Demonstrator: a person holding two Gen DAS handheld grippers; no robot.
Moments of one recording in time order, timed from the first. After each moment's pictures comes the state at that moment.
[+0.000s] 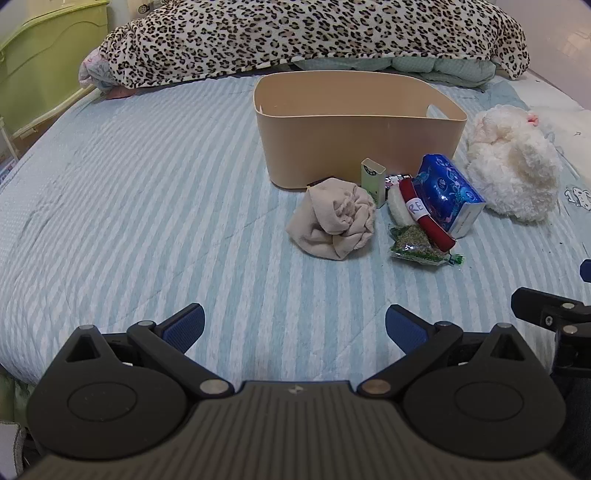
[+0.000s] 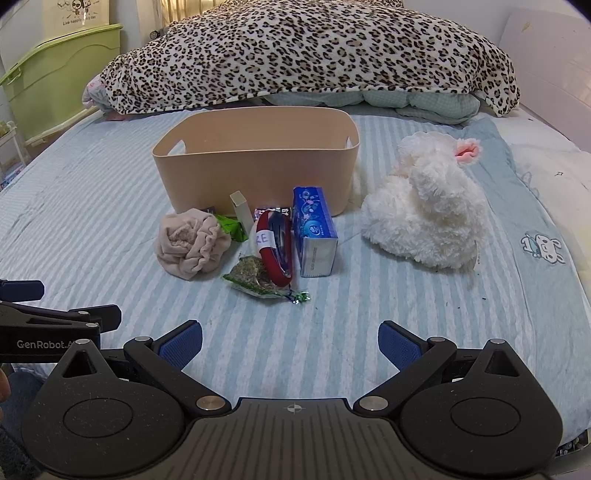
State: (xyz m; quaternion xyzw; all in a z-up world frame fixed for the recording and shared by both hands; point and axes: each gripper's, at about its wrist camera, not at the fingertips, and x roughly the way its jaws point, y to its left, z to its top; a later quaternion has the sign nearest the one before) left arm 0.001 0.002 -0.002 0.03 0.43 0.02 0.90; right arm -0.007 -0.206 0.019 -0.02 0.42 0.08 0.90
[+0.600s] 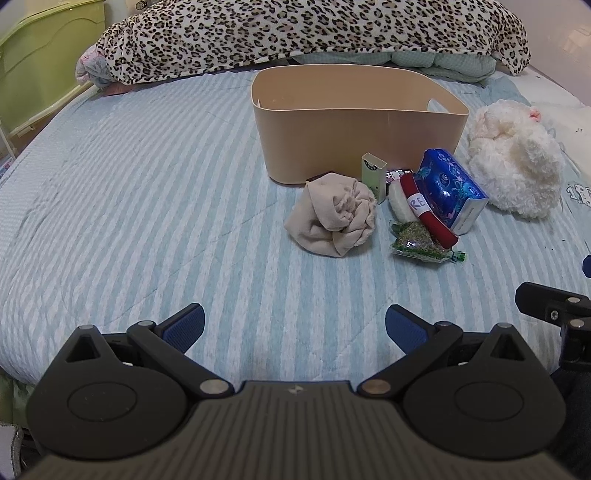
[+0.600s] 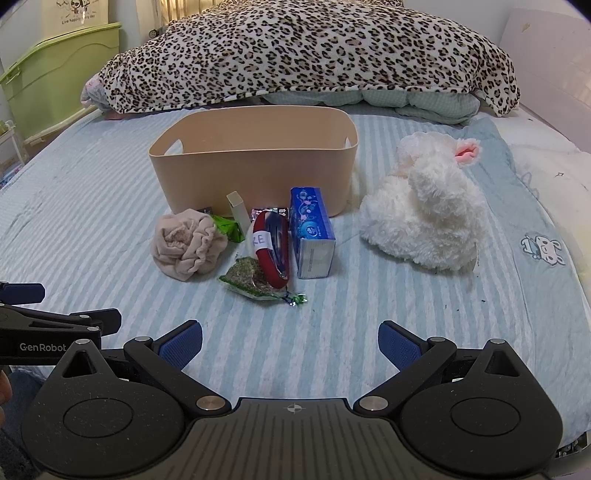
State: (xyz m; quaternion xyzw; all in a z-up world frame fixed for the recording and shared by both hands) left arm 0.007 0.002 -0.007 0.03 0.44 0.02 0.90; right arm -0.003 -0.207 0.018 -0.02 0.42 0.08 0.90
